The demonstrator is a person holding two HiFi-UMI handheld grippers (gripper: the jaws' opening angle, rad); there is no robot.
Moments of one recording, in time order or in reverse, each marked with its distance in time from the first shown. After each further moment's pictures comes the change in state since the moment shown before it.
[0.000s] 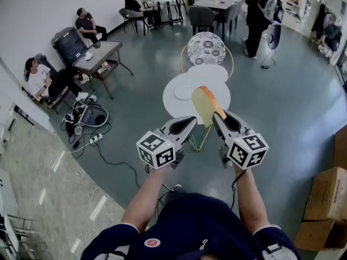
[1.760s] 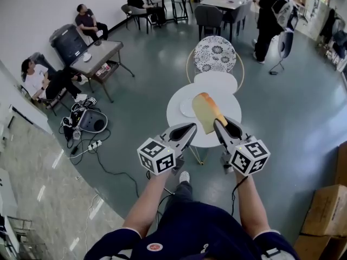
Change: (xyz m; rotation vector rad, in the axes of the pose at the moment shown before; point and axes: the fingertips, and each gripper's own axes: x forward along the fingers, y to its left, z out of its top) left arm 0.055 0.147 -0.008 -0.073 0.011 0.045; right arm 0.135 -0.069 -0.013 0.032 0.036 0.054
